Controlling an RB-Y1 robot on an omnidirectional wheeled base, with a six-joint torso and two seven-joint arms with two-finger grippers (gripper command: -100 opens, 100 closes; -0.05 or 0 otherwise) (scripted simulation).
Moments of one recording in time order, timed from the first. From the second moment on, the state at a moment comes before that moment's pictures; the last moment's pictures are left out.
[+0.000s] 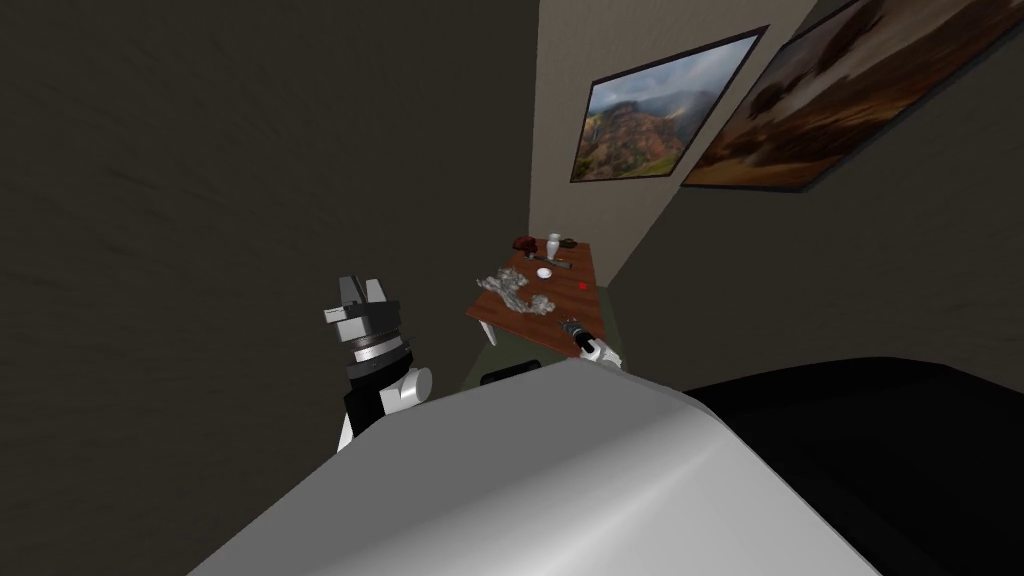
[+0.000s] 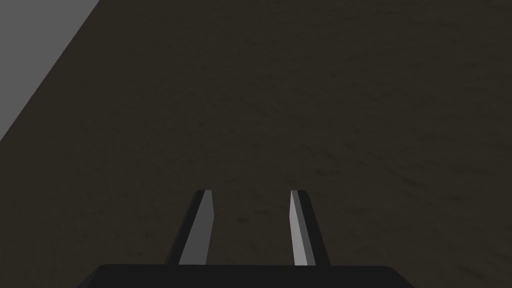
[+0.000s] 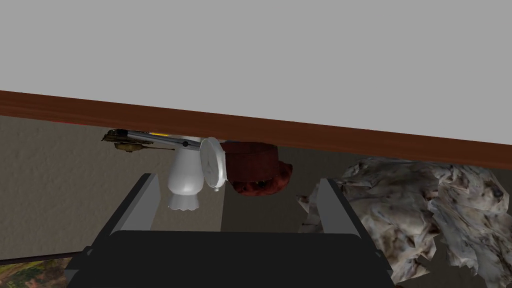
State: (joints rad) left arm 0.45 0.01 -0.02 -2.33 -0.01 -0.46 -0.02; right arm 0.05 -0.27 -0.28 -0.80 0.73 -0.34 0.77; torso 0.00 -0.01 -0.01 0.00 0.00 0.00
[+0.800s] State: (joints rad) left arm 0.45 0.01 -0.02 -2.32 -0.01 -0.46 -0.02; right arm 0.12 -0.27 -0.18 -0.89 0.74 -0.35 0.74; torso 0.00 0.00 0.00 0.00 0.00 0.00
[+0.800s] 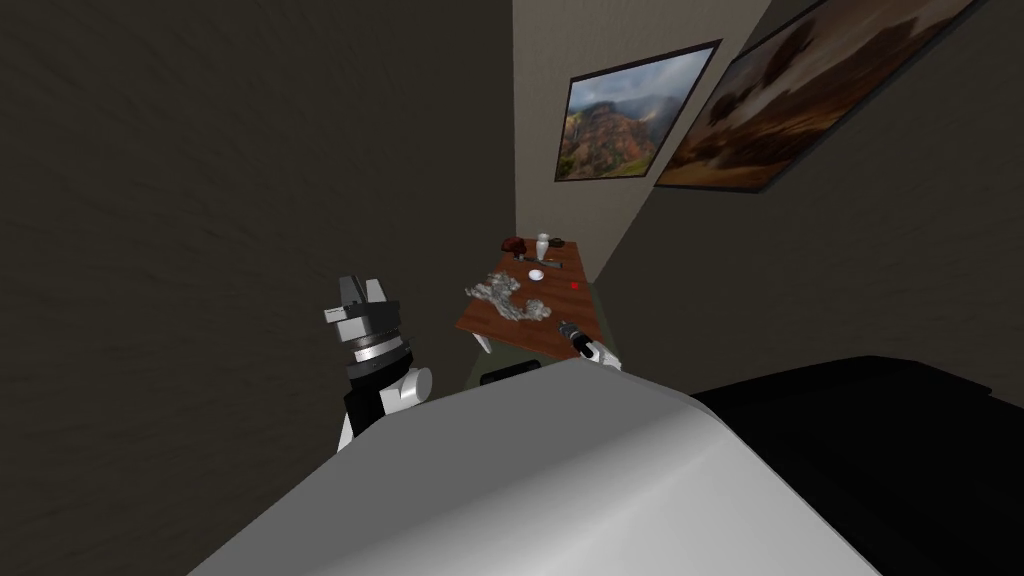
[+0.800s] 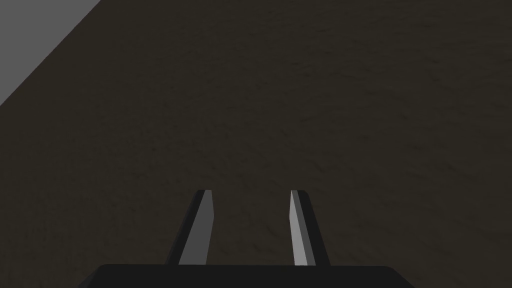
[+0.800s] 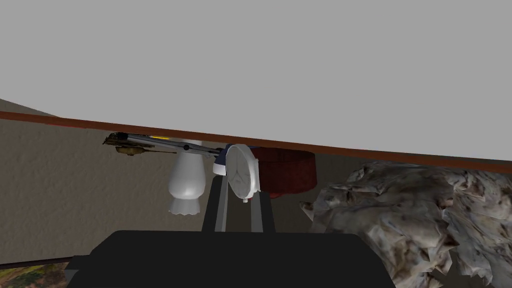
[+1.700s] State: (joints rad) left arm 0.45 0.01 -0.02 -2.32 -0.01 -0.46 -0.02; right arm 0.02 -0.27 -0.32 -0.78 0.72 -0.33 0.77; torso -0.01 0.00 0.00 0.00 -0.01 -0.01
